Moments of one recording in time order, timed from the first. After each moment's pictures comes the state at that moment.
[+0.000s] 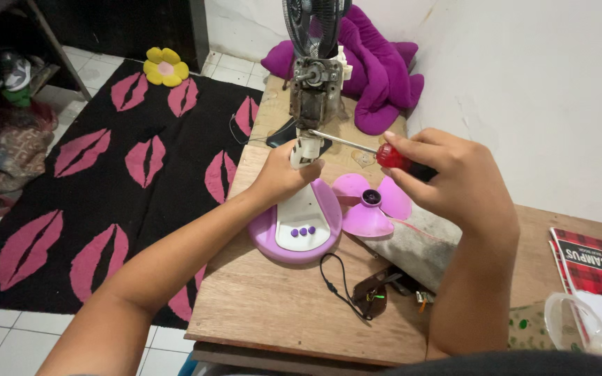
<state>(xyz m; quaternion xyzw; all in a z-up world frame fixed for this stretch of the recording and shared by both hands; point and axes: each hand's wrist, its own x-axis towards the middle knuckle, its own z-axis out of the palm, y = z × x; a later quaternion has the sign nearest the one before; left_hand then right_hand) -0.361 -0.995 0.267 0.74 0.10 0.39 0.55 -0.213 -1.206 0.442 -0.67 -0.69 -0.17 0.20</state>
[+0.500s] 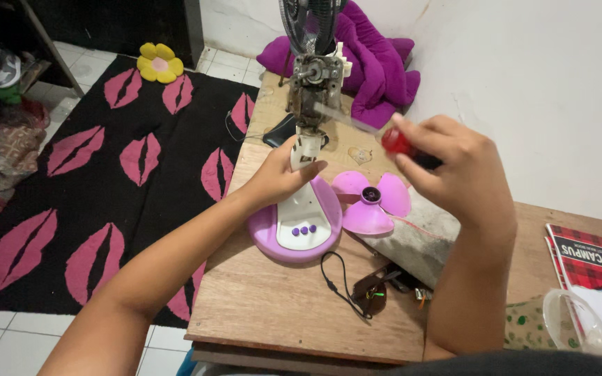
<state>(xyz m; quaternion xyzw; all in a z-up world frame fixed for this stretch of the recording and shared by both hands) -0.370 -0.994 0.266 0.76 0.02 0.40 0.52 -0.212 -1.204 0.441 -0.66 -0.69 -0.19 0.24</state>
